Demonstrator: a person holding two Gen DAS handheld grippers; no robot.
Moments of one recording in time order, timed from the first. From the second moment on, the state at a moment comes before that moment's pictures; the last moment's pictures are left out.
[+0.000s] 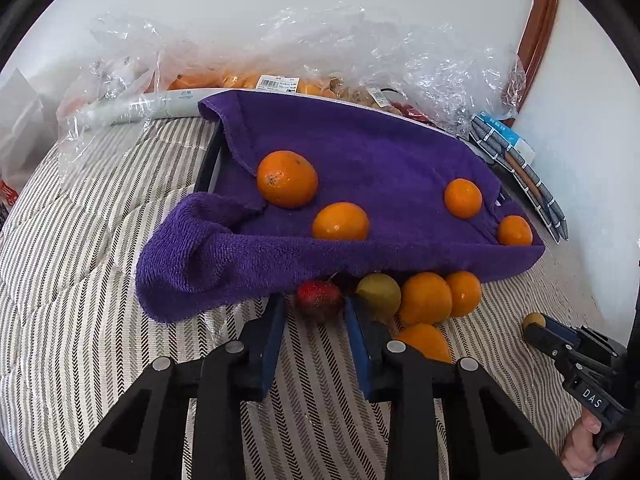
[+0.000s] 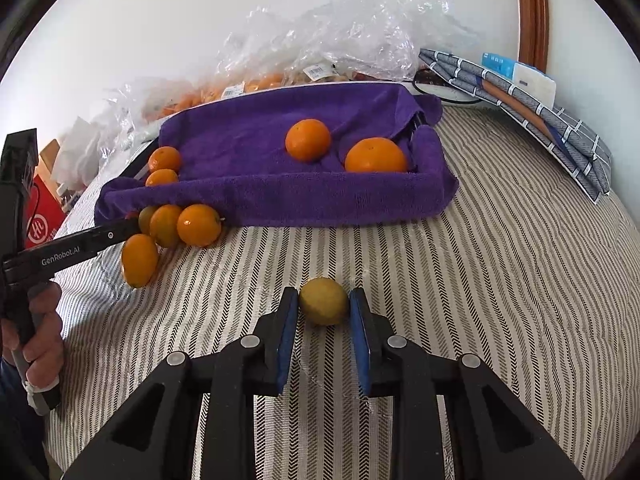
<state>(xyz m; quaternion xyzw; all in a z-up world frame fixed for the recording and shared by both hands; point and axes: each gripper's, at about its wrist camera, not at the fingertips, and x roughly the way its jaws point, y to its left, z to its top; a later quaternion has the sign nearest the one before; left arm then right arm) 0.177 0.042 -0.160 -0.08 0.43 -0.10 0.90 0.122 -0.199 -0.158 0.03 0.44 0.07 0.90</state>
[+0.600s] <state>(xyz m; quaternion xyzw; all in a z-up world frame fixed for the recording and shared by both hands) 0.156 0.059 -0.148 -0.14 0.37 -0.09 0.91 0.117 -0.209 -0.153 0.06 0.42 0.08 0.90</state>
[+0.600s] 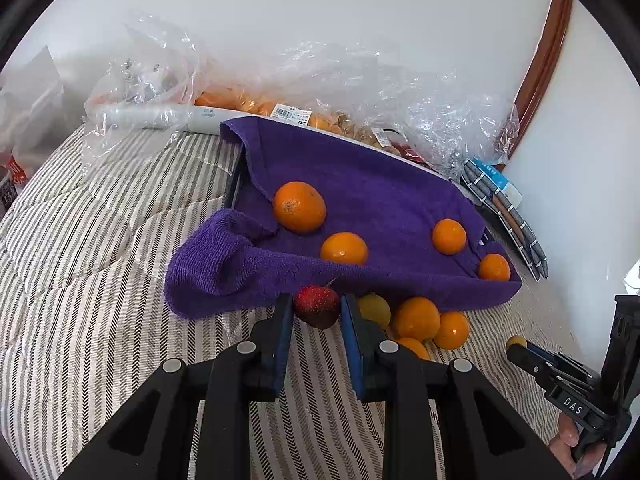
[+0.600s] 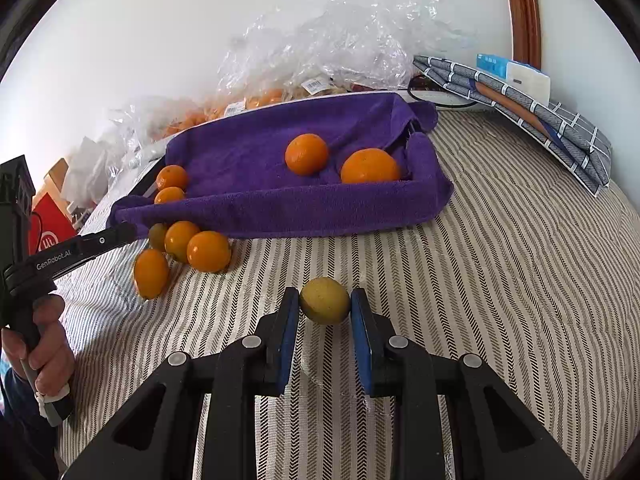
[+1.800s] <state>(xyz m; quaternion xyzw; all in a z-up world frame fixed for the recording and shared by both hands) 0.210 0.047 -0.093 -0.15 0.32 -0.09 0.93 0.196 -0.219 -0.078 0.05 0.34 0.08 0.94</state>
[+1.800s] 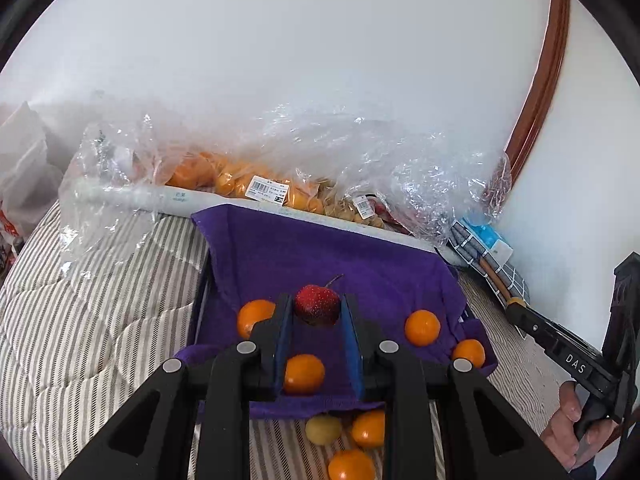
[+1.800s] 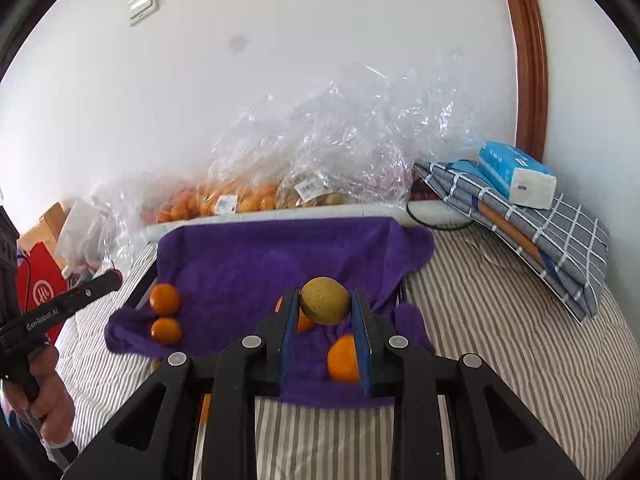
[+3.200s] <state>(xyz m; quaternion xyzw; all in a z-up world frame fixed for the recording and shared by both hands) 0.241 0.026 -0.139 -0.14 0.33 -0.09 0.93 0.227 -0.227 -0.120 0.06 0.34 0.05 0.94</state>
